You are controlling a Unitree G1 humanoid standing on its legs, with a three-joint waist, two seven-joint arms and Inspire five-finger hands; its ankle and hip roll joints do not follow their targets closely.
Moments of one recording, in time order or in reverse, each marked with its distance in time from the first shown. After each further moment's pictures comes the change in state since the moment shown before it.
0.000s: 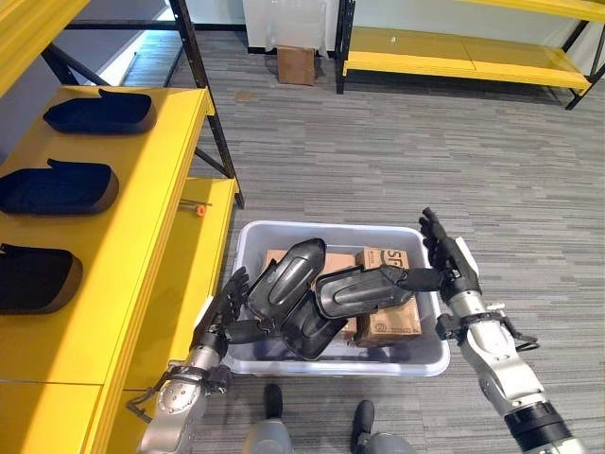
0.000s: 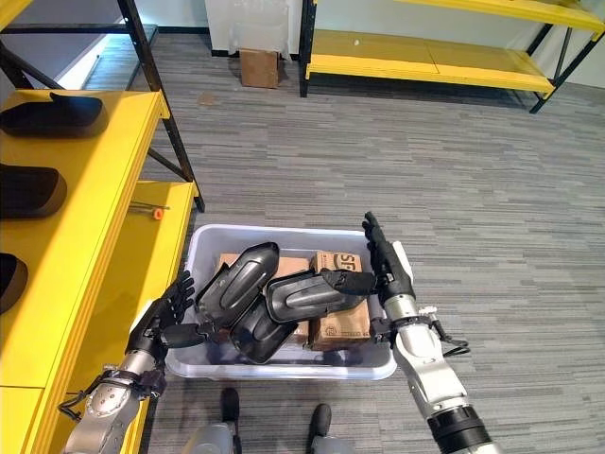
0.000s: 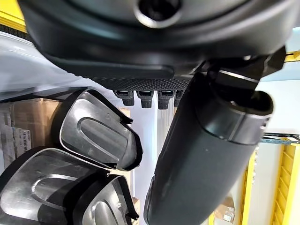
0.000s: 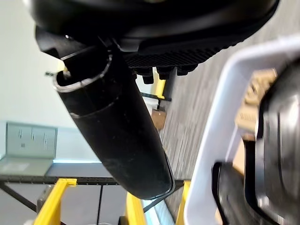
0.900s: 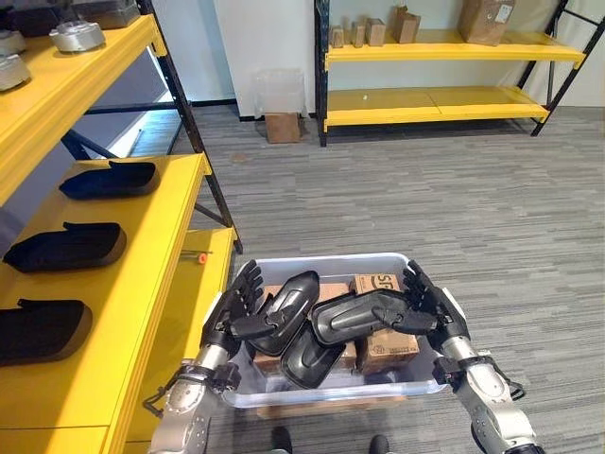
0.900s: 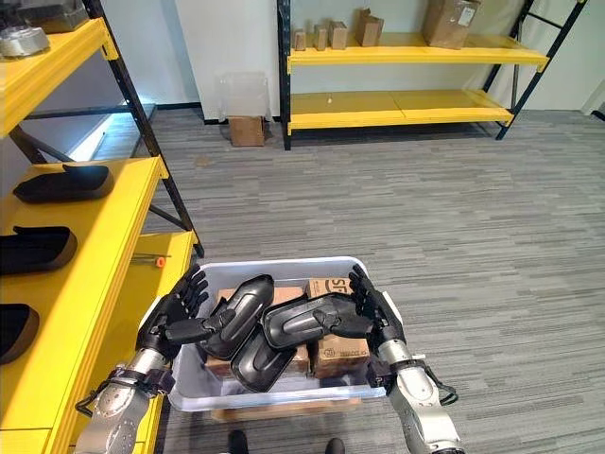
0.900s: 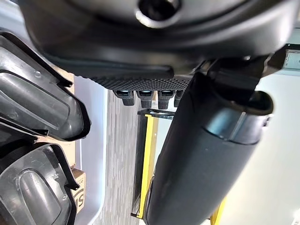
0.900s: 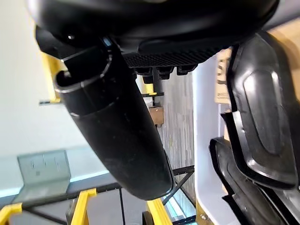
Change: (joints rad) left arm 0.032 -0.066 0.019 -0.047 -0.117 -0.001 -0.081; right arm 0.157 0.038 -0.043 0.072 0.030 -0.046 0.182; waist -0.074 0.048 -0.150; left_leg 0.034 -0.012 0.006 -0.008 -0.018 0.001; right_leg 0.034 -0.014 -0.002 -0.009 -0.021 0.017
